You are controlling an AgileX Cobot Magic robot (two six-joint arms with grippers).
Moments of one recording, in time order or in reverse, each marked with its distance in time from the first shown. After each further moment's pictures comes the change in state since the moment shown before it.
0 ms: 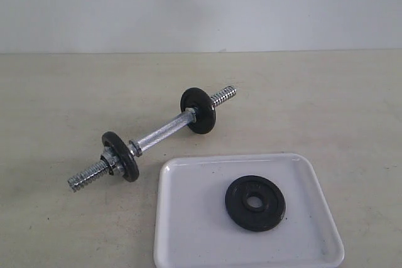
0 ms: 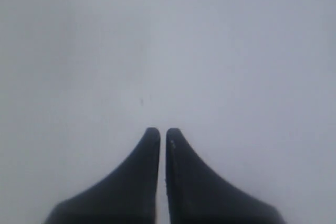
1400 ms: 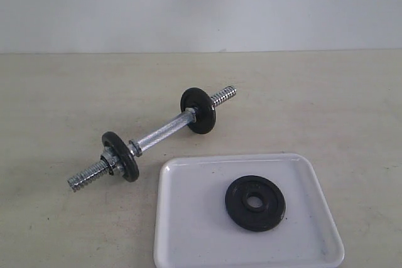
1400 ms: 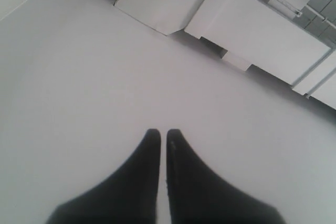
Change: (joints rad) left arm 0.000 -0.004 -0.030 0.142 -0.798 -0.543; right arm 0.000 0.000 0.000 0.441 -0.385 0.633
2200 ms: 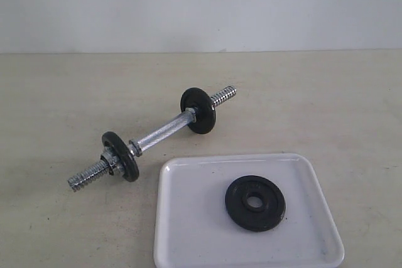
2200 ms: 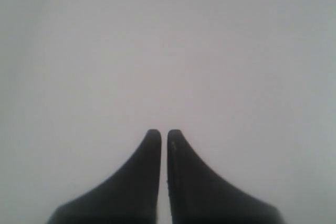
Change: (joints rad) left arm 0.000 0.121 -0.739 0.582 0.942 -0.414; right arm 0.000 0.105 -0.890 -0.532 0.514 -0.136
